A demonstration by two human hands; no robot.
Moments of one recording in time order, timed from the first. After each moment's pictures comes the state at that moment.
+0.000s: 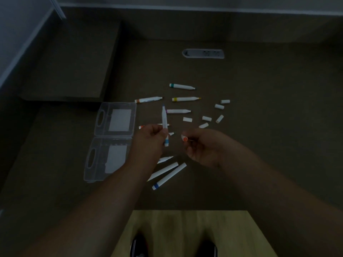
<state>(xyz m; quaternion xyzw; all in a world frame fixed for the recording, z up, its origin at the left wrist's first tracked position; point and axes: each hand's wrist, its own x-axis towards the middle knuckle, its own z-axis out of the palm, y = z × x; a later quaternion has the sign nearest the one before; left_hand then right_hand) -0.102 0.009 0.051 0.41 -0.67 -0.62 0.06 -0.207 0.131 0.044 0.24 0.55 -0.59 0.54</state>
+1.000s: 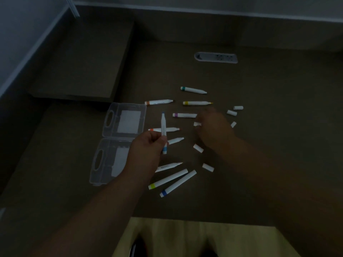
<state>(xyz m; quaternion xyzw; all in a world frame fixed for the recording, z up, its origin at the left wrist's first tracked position) -0.085 -0.016 0.038 0.43 -0.66 -0.61 0.06 -0.263 0.088 0.005 -0.31 0.94 -0.05 0.14</state>
